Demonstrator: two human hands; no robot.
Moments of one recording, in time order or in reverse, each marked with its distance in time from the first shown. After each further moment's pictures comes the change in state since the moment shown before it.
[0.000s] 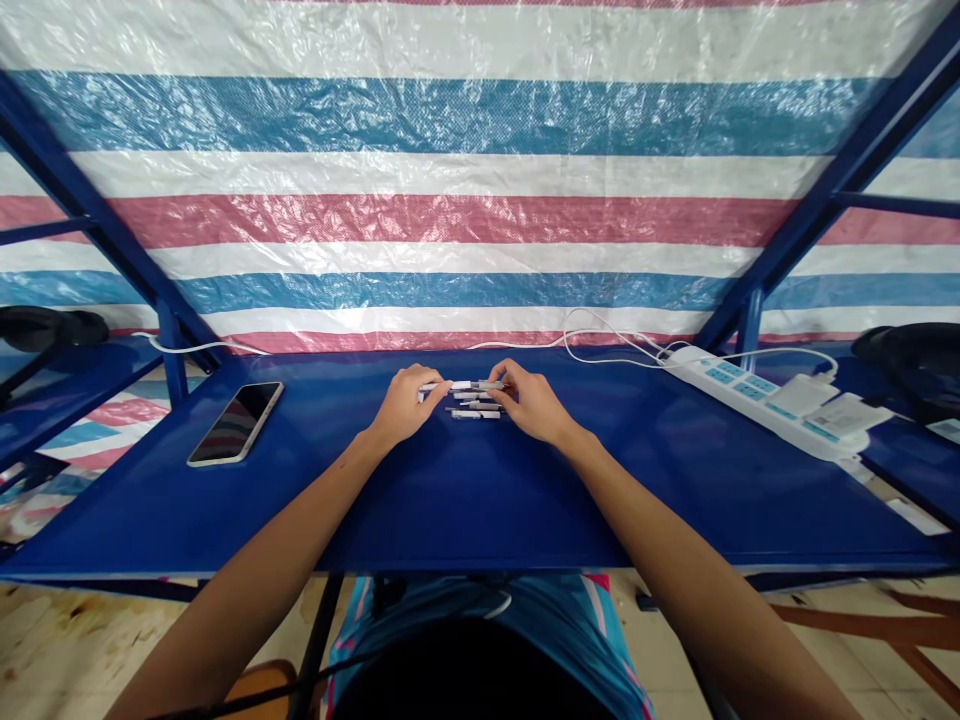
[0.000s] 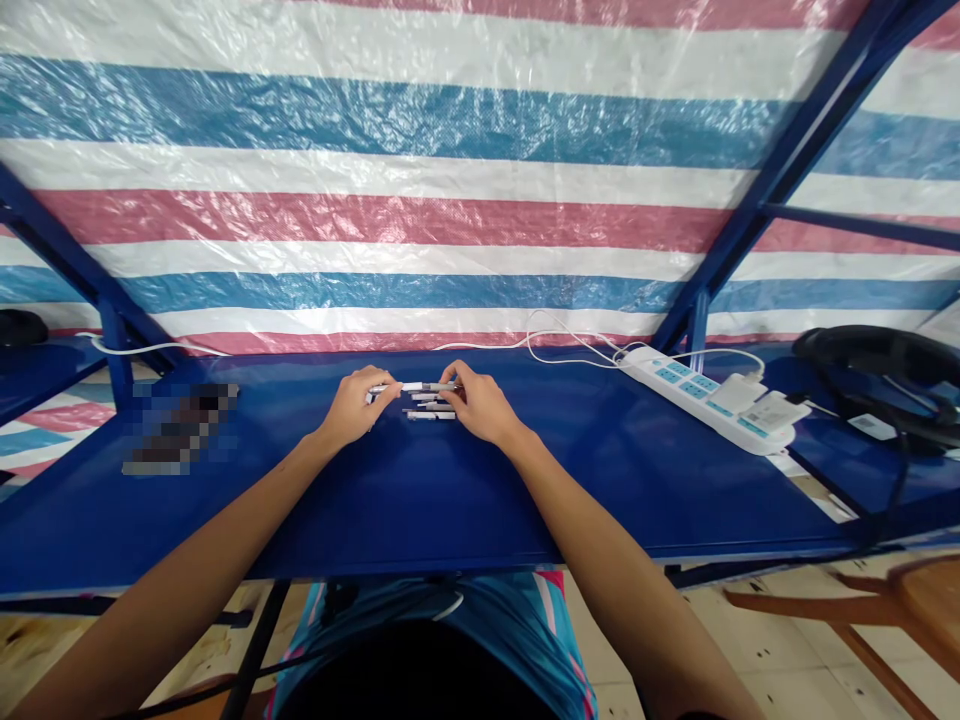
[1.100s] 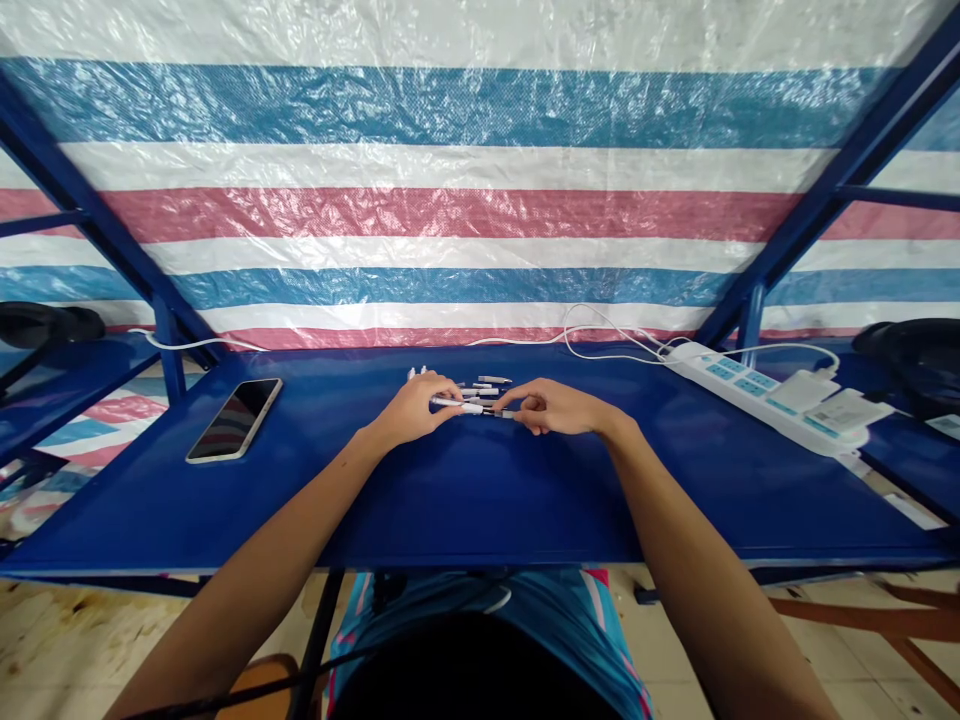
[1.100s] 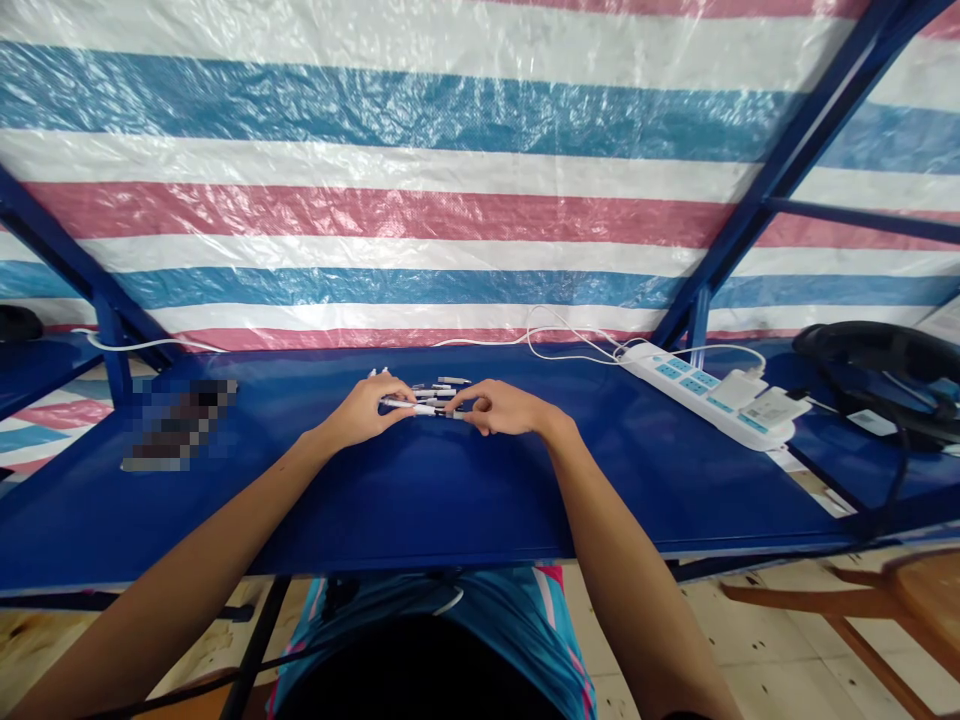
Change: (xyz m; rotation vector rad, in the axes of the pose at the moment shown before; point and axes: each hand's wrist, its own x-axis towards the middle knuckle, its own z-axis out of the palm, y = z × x) left_hand -0.003 0.005 -0.002 -0.076 -0.259 0.073; right_hand -0.008 -0.002 -0.046 0.103 -0.579 0.107
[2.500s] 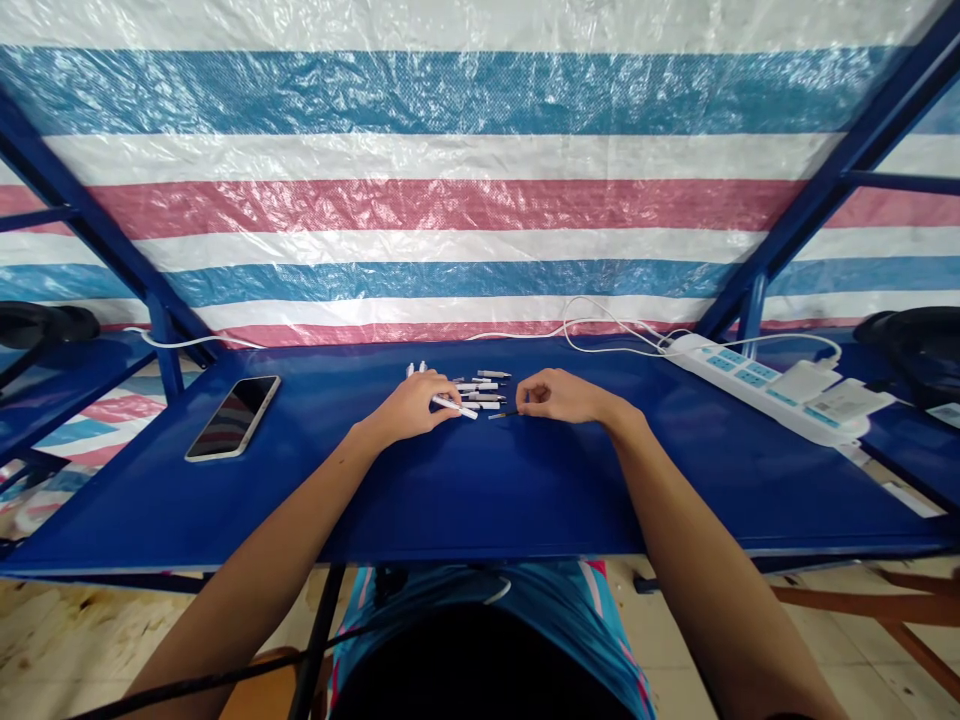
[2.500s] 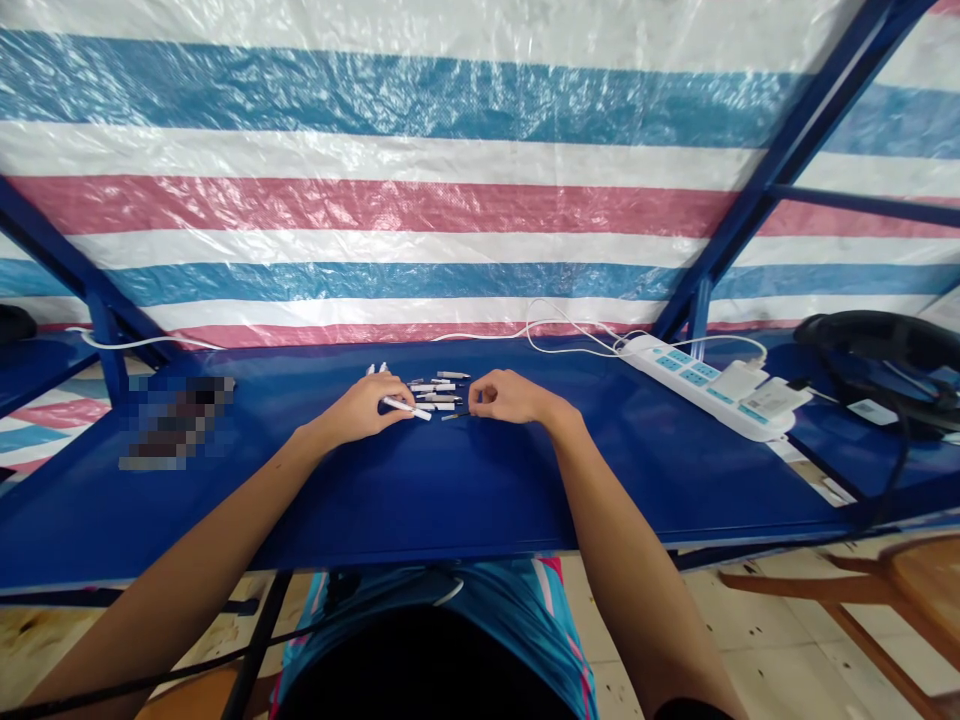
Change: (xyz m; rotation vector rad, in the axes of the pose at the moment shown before) left_hand 0.002 -0.002 -0.003 0.080 -0.169 -0.003; right_hand -0.003 -0.003 -0.006 -0.132 0.085 0.100
